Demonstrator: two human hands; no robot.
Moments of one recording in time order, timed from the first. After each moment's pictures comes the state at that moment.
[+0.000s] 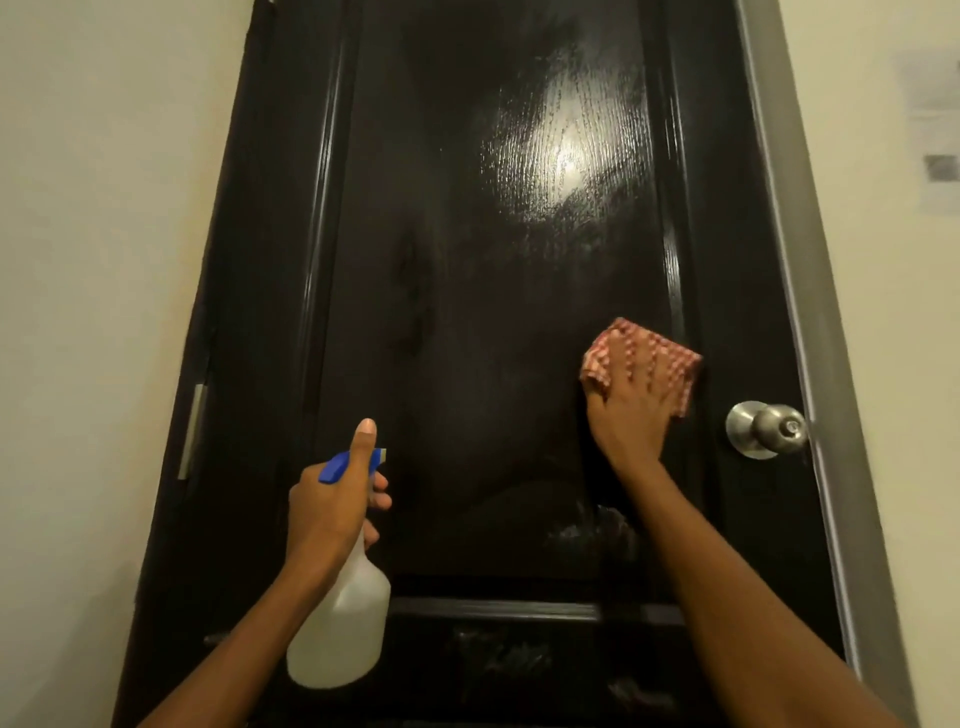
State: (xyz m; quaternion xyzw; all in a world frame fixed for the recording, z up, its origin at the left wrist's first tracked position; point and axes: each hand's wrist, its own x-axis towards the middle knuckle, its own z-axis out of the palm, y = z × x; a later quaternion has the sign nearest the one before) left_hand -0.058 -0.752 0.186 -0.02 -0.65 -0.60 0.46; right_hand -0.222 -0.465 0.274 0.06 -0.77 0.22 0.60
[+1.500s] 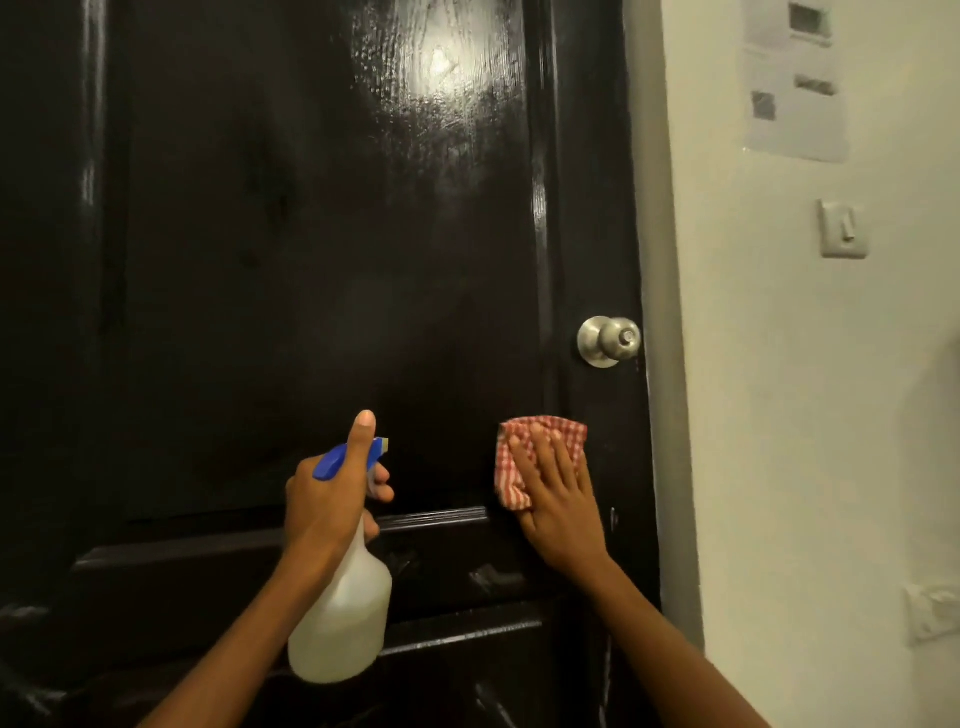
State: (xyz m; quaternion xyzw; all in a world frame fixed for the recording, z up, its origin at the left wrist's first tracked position) left_hand -0.085 -0.638 0.121 -0.10 -0.68 -0.65 0.33; right_hand -0.227 -0.366 0.036 0.13 -0.83 0.02 0.54
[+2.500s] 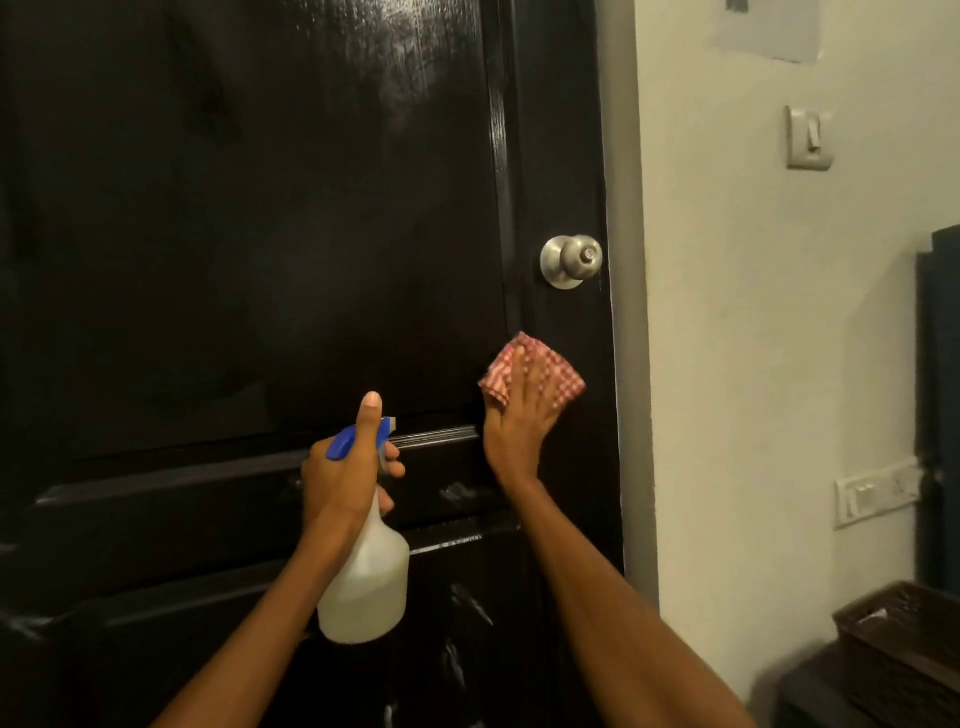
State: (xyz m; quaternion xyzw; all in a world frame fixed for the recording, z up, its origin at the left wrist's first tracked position) left_hand -0.094 -0.594 0.065 -0.07 -0.68 -0.68 0.26; right_hand -0.215 -0.400 0.045 0.00 -0.79 0.37 0.49
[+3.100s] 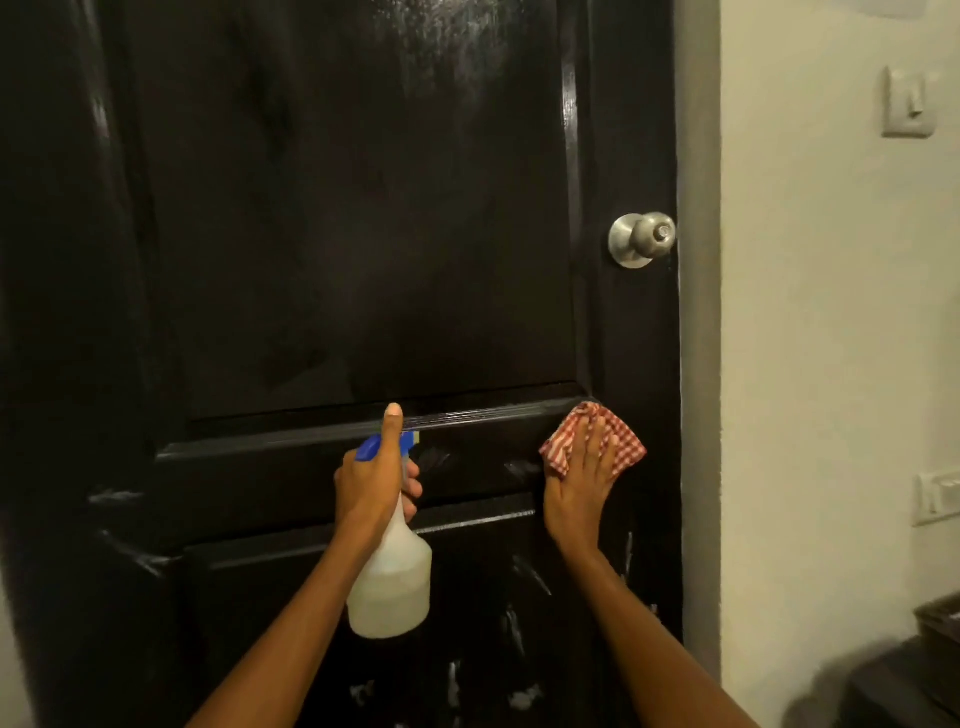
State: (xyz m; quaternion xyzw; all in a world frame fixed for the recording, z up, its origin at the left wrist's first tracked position) left_hand -0.099 -0.647 0.039 0.02 -0.70 -0.68 0.22; right_hand -0.205 -0.414 -0.070 -0.04 -0.82 0.36 0.45
